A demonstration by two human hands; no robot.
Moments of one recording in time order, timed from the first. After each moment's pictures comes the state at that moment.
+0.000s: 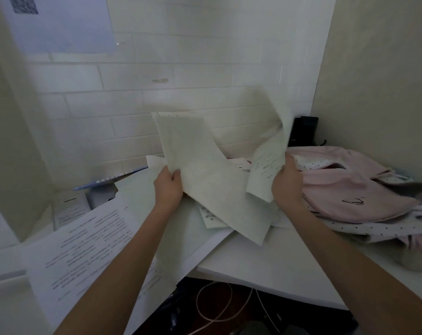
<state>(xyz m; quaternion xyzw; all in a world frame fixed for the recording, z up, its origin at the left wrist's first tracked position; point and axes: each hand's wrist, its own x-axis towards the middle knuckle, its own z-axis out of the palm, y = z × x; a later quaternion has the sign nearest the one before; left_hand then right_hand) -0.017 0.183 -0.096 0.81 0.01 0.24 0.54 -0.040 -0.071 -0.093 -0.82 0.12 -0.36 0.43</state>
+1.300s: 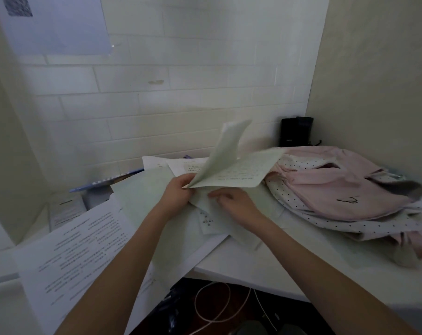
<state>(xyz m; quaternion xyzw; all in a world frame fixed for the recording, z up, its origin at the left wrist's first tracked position) -0.024 0.175 -0.100 0.82 -0.17 0.08 0.54 -0.077 0.008 -0.102 -0.87 -0.07 -0.08 0.48</state>
